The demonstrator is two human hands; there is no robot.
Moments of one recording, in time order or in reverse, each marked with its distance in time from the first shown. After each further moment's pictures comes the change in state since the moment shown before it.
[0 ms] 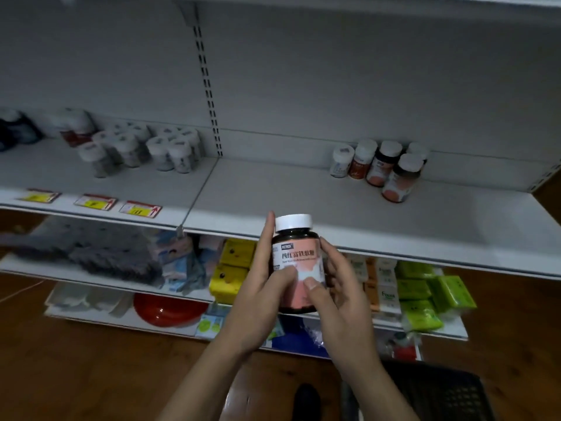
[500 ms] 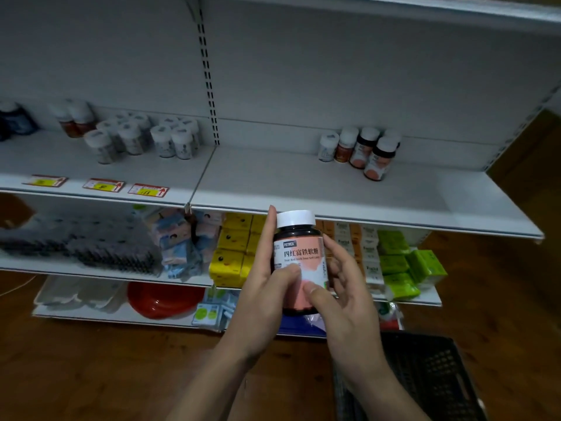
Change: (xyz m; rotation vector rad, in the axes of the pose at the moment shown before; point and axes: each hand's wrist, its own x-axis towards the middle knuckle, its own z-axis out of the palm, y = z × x) left_hand -0.095 0.018 -0.006 -0.131 -0.061 0.041; right_hand -0.102 -0.039 0.017 0.078 0.028 0.011
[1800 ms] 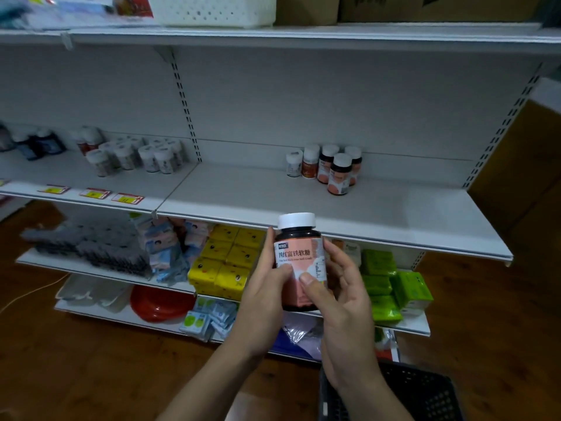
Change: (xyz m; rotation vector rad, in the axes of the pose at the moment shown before) left_hand 0.010 -0.037 0.186 0.149 0.205 -0.003; right_hand 0.007 -0.003 -0.173 0.415 0.041 0.064
